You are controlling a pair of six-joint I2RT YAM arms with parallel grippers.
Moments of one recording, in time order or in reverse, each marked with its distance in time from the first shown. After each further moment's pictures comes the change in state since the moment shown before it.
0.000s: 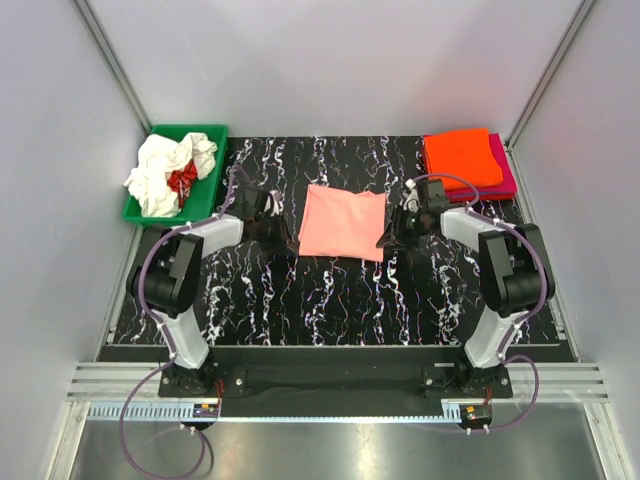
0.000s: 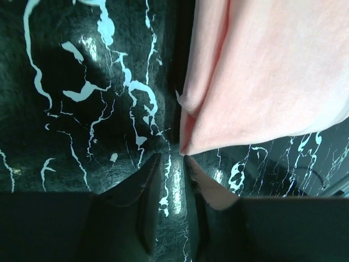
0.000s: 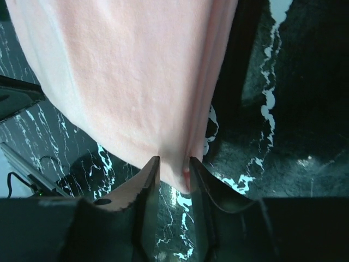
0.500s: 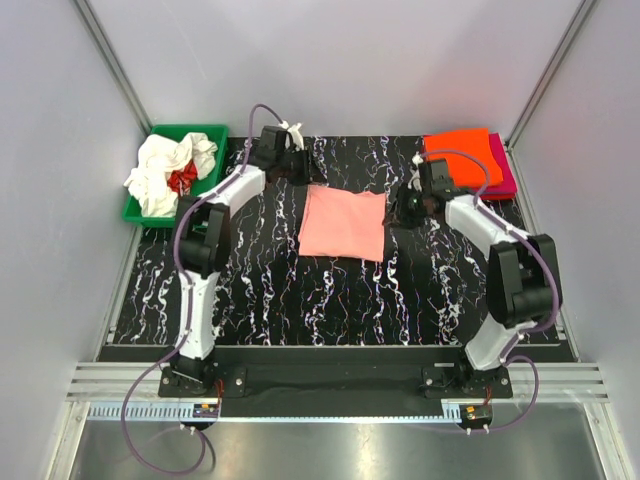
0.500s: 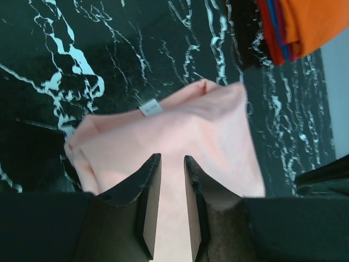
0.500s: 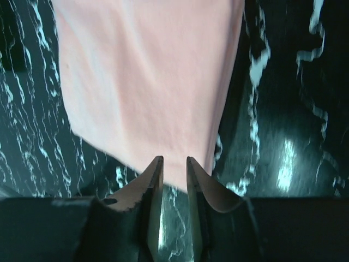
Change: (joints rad) left arm 0.001 0.399 0.753 0.015 0.146 0.094; right arm 0.016 -0.103 0.127 -0.128 0.167 0.039
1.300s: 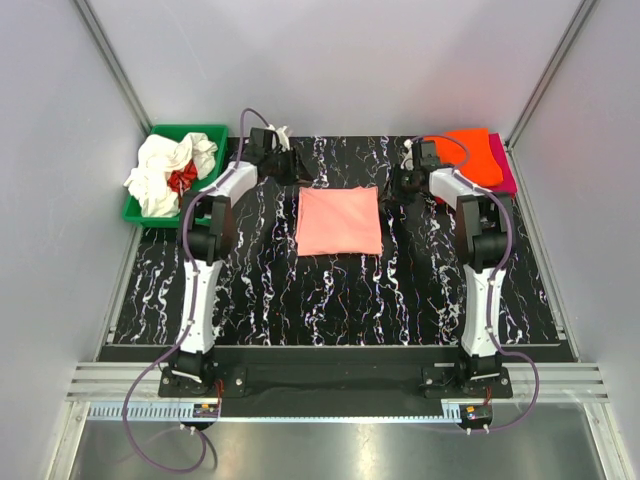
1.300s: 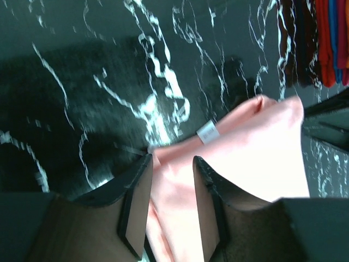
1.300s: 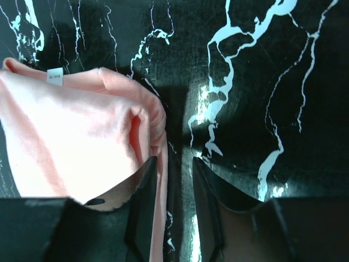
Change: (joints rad) left arm 0.100 0.262 0.250 -0.074 0.039 0.042; right arm -0.074 0.560 0.509 0.032 -0.041 -0.103
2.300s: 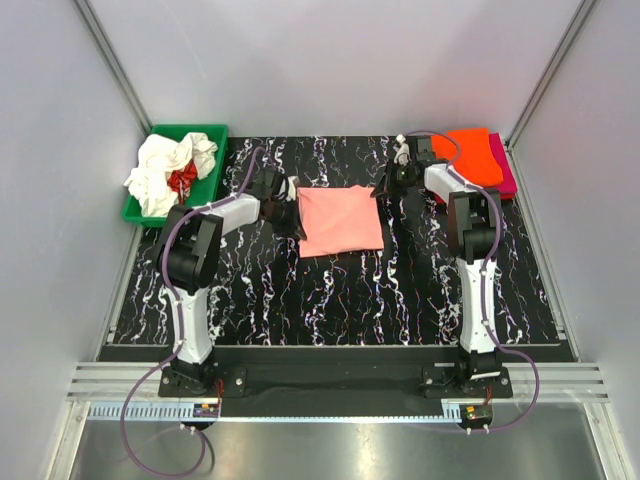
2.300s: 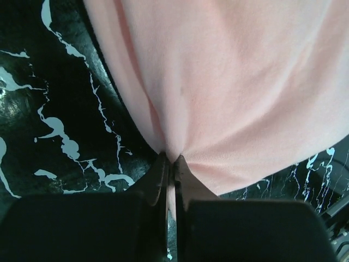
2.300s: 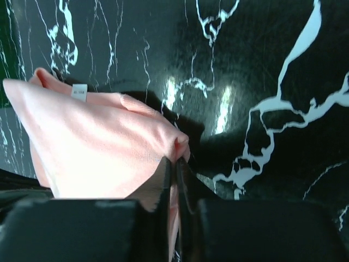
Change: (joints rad) left arm -0.125 -0.423 -0.679 -0.074 -0.164 0.033; right arm -0.007 0.154 0.187 -0.014 -0.165 -0.043
